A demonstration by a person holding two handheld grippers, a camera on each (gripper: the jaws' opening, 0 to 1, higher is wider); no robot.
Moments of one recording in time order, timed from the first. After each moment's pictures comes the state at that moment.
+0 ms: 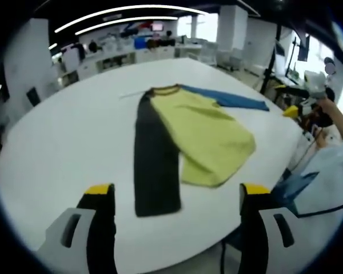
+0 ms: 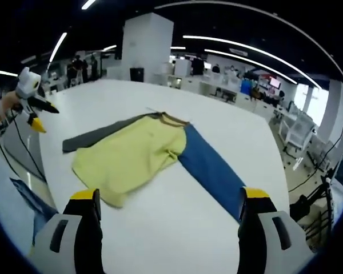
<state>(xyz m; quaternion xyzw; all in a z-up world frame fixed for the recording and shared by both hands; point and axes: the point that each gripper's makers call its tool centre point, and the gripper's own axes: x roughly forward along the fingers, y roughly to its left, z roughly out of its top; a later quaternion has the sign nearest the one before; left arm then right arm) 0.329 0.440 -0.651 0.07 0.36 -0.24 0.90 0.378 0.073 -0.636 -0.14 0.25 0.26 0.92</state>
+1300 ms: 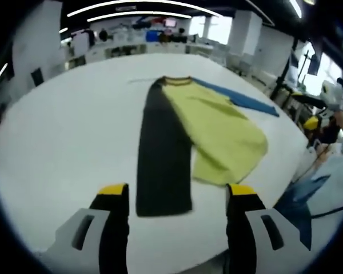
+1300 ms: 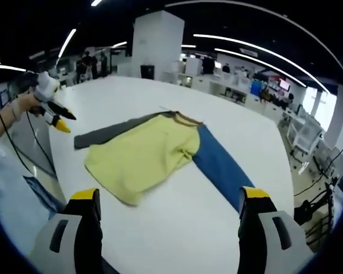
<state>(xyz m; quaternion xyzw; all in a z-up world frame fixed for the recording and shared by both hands) 0.344 0.458 -0.692 0.03 0.39 -0.21 0.90 0.356 0.098 -0.632 -0.15 0.26 0.29 0.91</state>
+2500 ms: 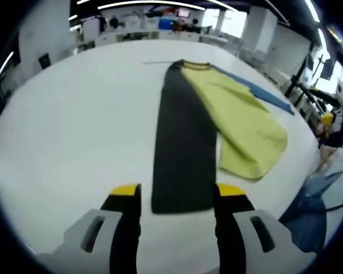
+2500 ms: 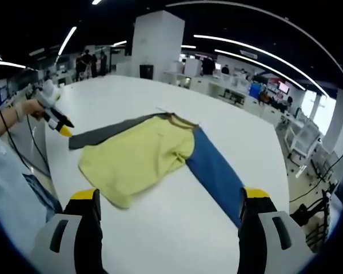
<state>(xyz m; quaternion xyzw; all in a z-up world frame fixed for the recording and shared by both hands) 0.354 0.482 -0.729 0.01 0.43 -0.17 0.89 0.376 0.091 -0.625 -0.17 0.25 0.29 0.91</state>
